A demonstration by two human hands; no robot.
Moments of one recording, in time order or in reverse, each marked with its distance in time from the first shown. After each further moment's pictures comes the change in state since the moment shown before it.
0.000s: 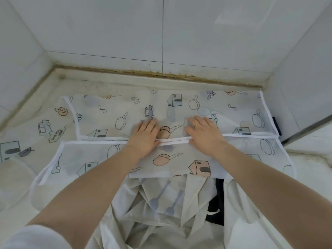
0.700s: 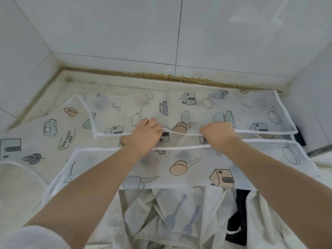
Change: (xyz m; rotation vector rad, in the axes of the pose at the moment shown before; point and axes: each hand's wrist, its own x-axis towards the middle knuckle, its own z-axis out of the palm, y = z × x) left_hand 0.018 -0.048 -0.024 0.359 0.169 0.272; right_hand 0.040 -0.002 -0.035 -0.176 -0.186 0.088
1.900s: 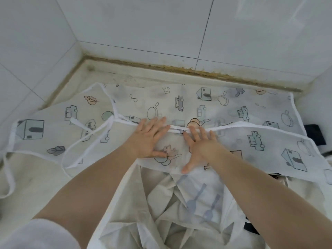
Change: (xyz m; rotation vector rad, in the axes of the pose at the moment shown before) left_hand -0.073 -0.016 0.042 -0.245 -0.173 -0.072; right_hand 0.008 -0.105 0.009 0.226 -0.398 -0.030
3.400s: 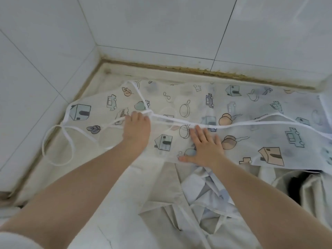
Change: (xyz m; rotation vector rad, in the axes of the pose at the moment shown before) left_hand -0.045 -0.048 -0.045 0.169 -0.113 -0.488; right_hand 0.011 -0.057 0.023 0.200 0.283 0.065
